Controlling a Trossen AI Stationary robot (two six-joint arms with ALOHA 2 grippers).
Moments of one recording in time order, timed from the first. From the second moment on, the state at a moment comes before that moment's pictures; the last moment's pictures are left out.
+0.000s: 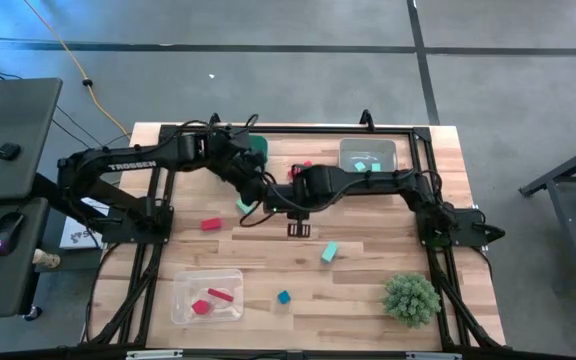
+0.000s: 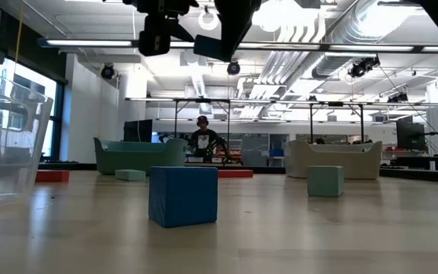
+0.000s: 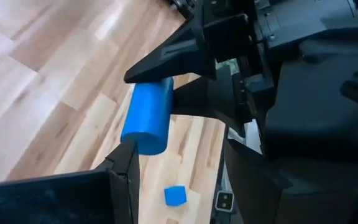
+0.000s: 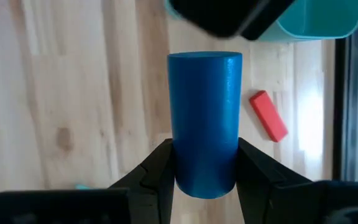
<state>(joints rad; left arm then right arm) 0.36 1.35 1.19 -0.51 0.50 -0.63 0.10 2.18 2.36 -1.50 0.29 0.08</state>
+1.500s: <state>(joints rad) 0.48 1.34 1.19 -0.50 0.49 -0.71 -0.06 2.10 2.36 -1.28 0.20 -0.22</state>
